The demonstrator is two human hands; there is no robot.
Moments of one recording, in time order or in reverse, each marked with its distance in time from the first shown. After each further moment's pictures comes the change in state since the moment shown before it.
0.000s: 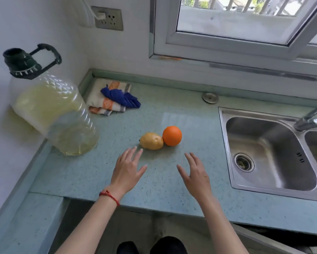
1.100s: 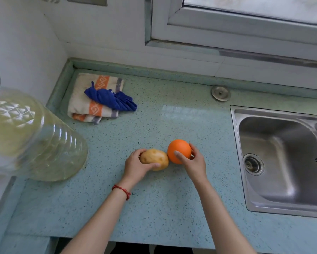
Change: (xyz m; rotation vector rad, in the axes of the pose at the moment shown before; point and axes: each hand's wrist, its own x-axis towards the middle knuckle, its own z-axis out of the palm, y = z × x) left_hand 0.126 -0.009 0.026 -0.676 -0.129 -0.463; right_hand 0.136 -0.015 0.028 0.686 0.033 0.463
